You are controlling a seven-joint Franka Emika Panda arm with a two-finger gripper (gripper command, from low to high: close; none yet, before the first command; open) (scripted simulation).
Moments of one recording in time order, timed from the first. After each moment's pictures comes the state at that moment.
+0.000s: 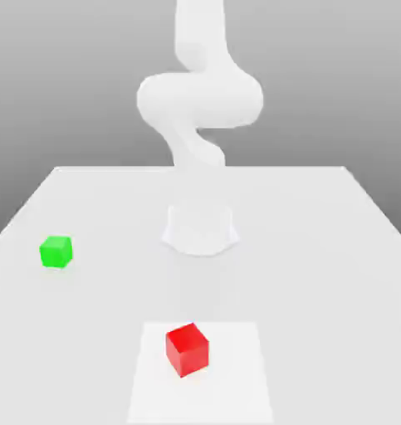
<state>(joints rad) 0.00 -0.71 -0.01 -2.35 0.05 2.35 0.86</state>
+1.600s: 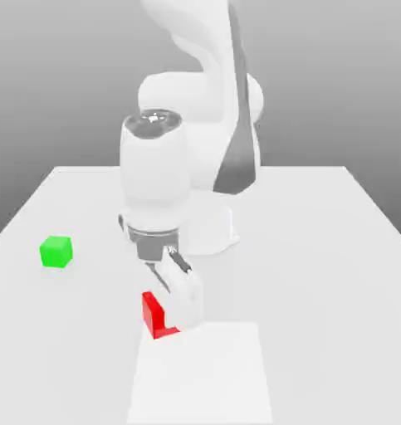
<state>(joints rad) -0.25 -0.05 -0.07 -2.78 -0.02 2.74 1.60</state>
